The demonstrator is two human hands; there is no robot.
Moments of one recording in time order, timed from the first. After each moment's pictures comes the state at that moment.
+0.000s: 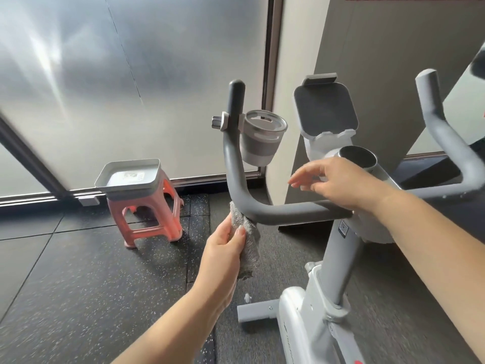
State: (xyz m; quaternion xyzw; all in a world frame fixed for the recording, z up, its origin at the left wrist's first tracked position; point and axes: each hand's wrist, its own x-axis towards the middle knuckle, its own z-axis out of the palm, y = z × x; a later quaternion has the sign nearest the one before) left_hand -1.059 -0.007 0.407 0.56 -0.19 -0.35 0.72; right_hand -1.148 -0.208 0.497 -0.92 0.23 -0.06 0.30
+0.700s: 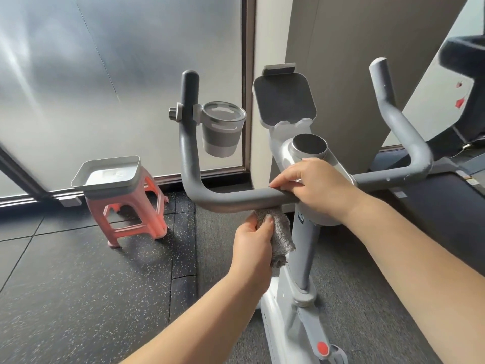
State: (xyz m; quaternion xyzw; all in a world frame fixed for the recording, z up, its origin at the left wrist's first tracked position) left_hand -1.151 -0.094 0.393 0.55 -0.12 -0.41 0.72; right_hand -1.201 -0.232 0.469 -0.95 0.21 -0.12 0.21
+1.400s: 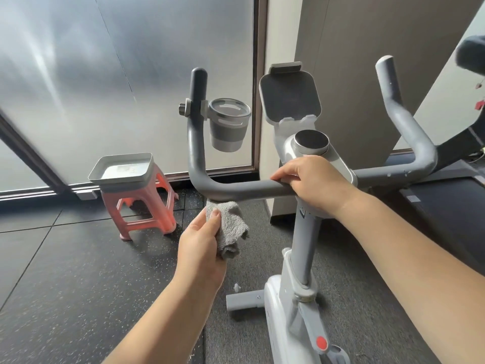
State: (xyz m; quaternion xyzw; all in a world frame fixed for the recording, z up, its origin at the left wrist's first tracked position) left_hand -1.129 -0.035 0.415 0.50 -0.04 -0.30 0.81; right_hand -1.204 -0.223 0.469 -0.94 0.22 -0.12 0.21
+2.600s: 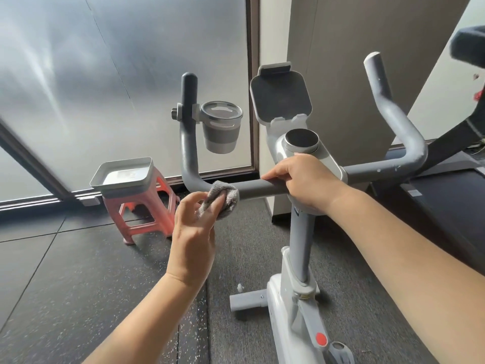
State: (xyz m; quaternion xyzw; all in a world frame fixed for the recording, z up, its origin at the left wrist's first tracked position) left_hand -1.097 -0.025 0.383 0.76 -0.47 0.26 0.36; right_hand -1.207 -0.228 0.466 -0.94 0.22 -0.12 0.23
